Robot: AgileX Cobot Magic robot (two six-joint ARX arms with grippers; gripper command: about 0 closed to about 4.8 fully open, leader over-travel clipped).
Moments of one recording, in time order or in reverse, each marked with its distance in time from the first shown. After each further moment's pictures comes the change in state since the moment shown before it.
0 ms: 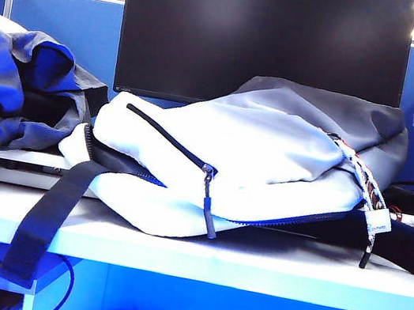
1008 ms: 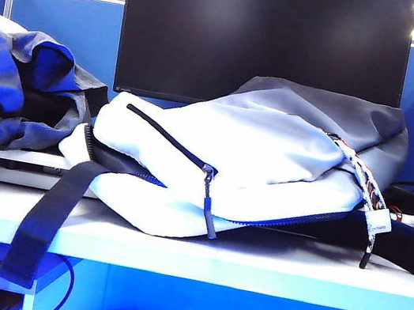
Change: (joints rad) left arm 0.000 0.000 0.000 0.018 -0.176 0.147; right arm -0.399 0.000 0.000 0.076 -0.056 -0.163
